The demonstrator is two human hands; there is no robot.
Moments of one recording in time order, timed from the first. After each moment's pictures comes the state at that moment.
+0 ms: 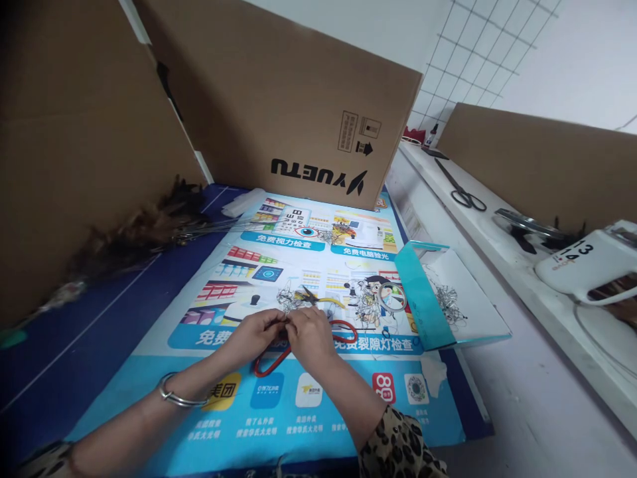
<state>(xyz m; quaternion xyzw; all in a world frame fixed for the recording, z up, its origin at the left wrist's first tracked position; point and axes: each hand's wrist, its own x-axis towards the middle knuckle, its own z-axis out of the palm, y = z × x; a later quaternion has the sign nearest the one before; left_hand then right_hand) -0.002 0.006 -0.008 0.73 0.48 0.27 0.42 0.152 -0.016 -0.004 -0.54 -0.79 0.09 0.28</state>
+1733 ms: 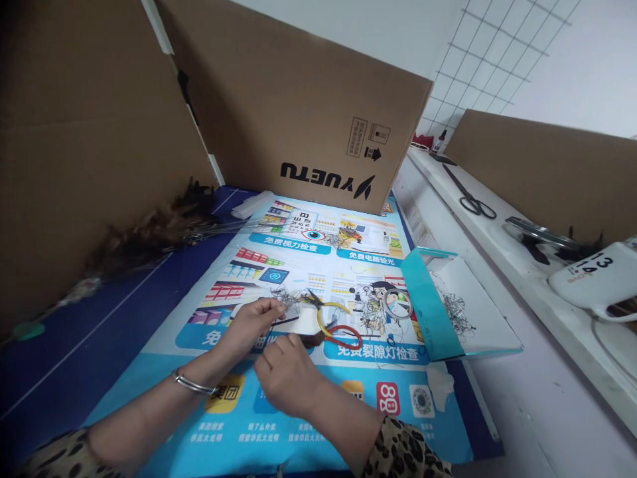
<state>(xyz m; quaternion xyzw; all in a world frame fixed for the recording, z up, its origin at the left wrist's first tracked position) -0.006 0.021 -0.003 0.53 0.53 0.40 0.53 0.123 -0.048 -0.001 -0.34 -0.92 -0.07 0.19</state>
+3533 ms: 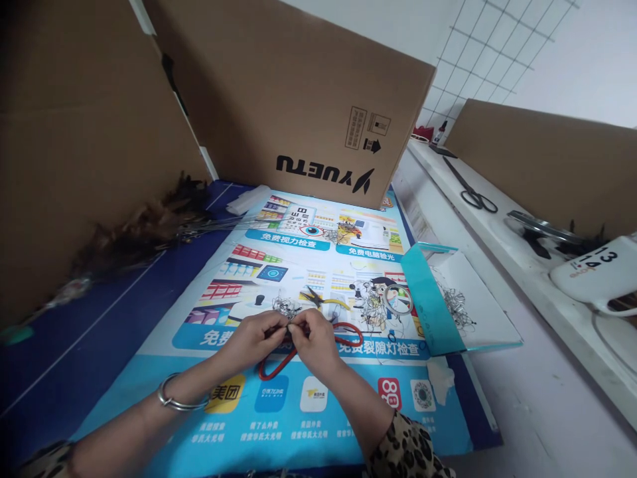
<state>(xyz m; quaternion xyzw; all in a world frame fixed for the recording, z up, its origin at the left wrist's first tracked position) -0.011 0.004 0.009 0.80 0.43 0.27 0.32 0.149 -0.017 0.003 -0.55 -0.68 0.30 0.39</state>
